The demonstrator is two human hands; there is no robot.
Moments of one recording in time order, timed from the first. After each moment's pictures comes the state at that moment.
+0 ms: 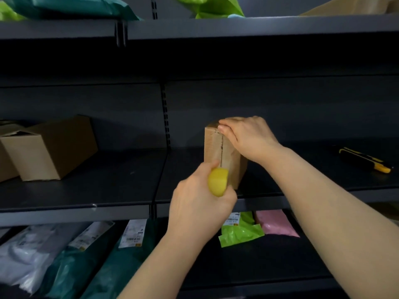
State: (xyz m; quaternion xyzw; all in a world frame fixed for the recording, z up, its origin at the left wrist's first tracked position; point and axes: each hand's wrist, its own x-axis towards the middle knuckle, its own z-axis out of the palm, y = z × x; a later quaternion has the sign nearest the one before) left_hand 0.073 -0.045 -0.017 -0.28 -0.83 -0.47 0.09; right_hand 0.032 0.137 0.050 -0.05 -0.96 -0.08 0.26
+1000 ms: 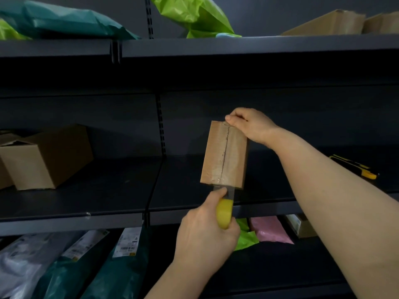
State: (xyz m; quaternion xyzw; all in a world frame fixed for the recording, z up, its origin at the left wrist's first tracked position) left_hand 0.097 -0.036 -0.042 -0.32 -0.85 -0.41 0.07; right_hand 0.030 0.183 0.081 -0.07 -0.93 0.23 0.26
